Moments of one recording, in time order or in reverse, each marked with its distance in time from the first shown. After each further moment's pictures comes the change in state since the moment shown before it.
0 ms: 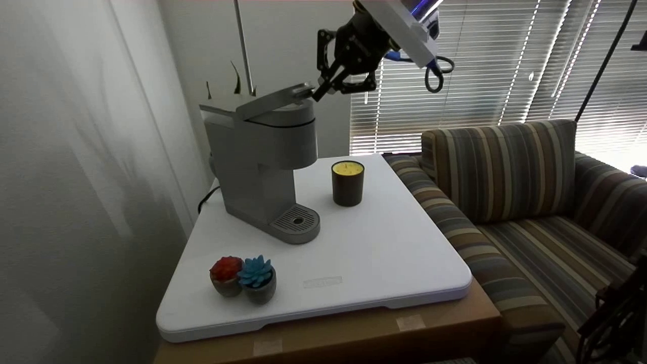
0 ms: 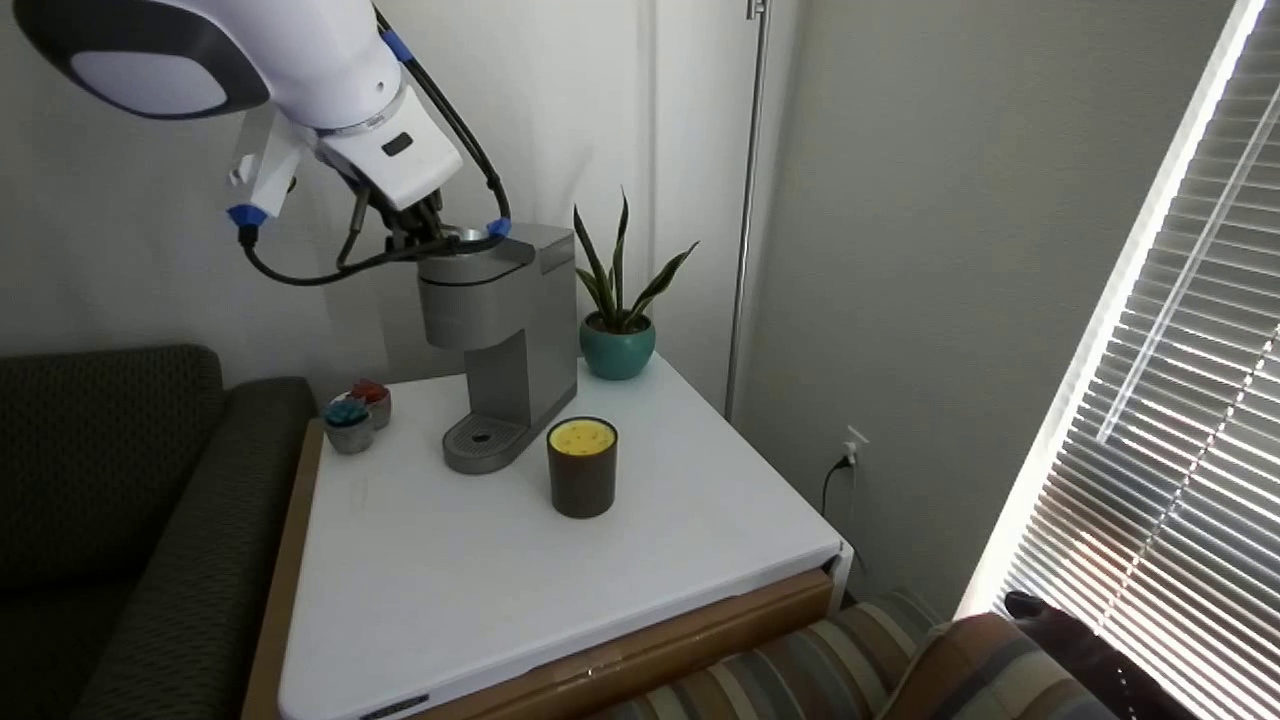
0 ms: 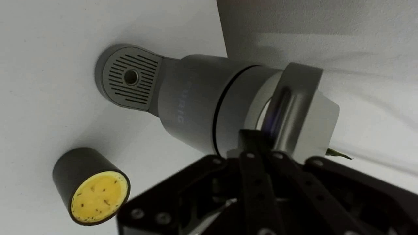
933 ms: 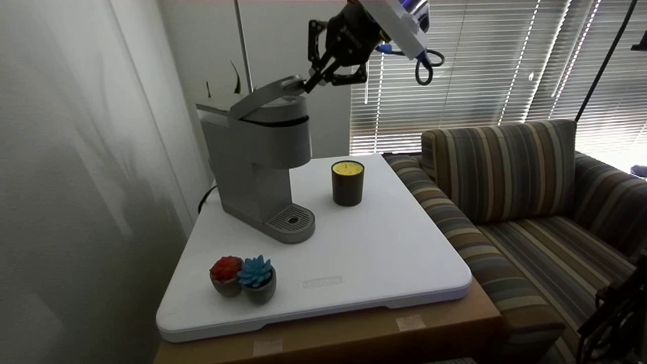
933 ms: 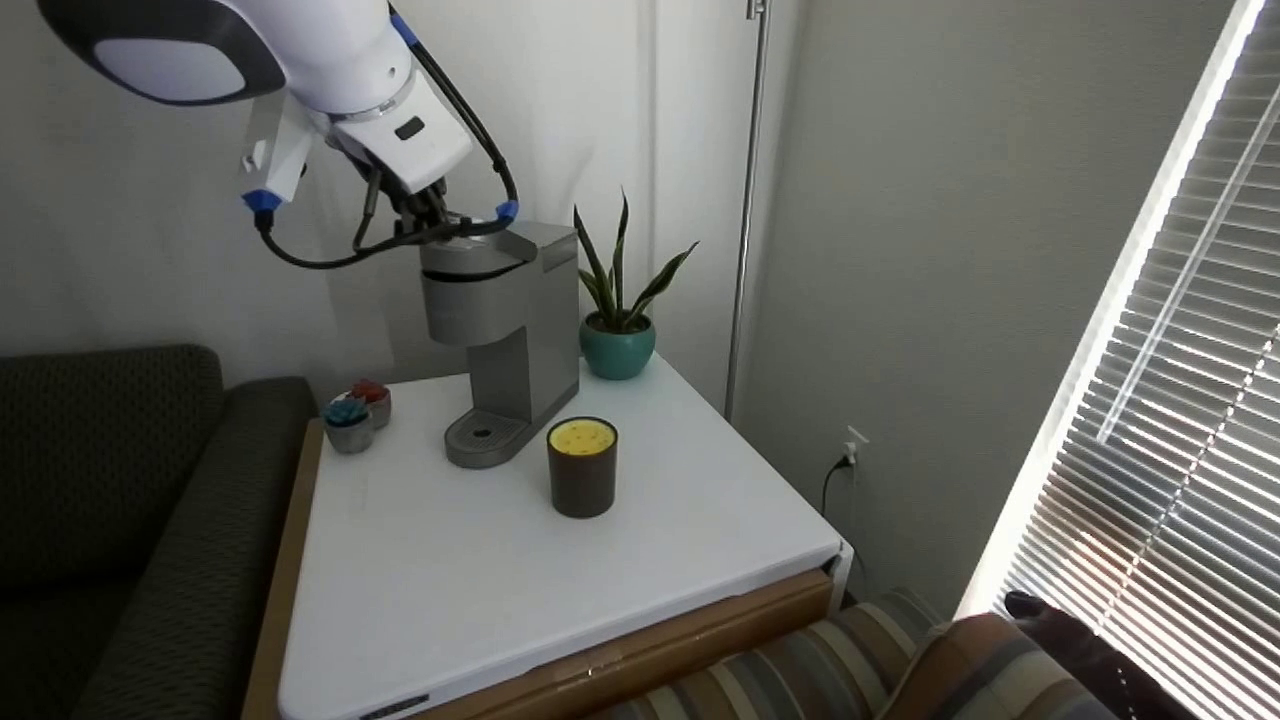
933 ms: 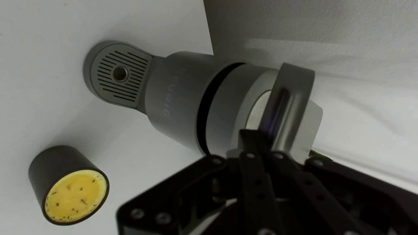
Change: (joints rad) arm 0.000 0.015 0.000 0.048 -0.017 -0.018 -0.006
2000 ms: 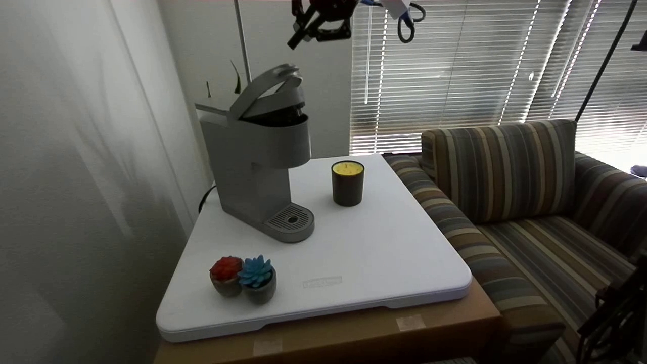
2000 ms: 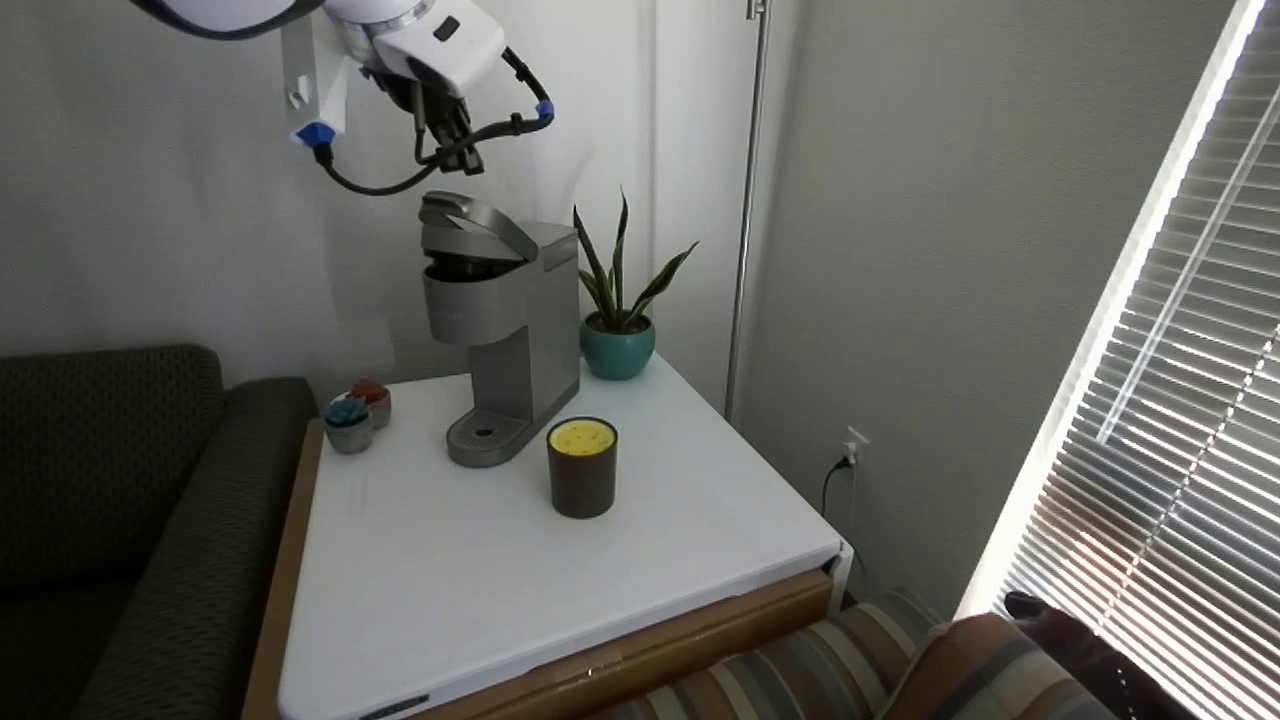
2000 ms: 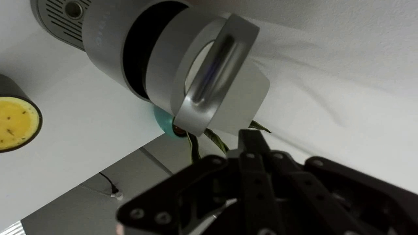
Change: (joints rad) arm 0.001 0.007 -0.024 0.124 -0.222 0.000 0.040
